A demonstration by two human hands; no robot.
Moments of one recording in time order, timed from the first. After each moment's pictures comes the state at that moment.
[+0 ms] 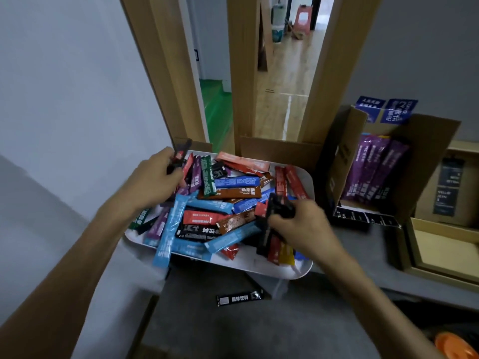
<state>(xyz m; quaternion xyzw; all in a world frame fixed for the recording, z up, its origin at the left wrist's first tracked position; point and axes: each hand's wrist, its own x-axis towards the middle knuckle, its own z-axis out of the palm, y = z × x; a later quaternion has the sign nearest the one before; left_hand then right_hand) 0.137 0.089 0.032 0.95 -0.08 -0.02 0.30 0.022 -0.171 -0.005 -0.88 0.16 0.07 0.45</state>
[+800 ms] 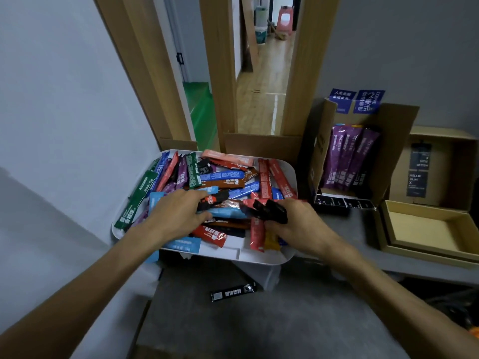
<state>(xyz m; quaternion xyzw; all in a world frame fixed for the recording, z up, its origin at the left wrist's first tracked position) 0.097 0.045 -0.020 0.96 -0.25 -0.04 0.09 0.006 -0.203 -0.019 -0.93 0.05 0.10 0.36</state>
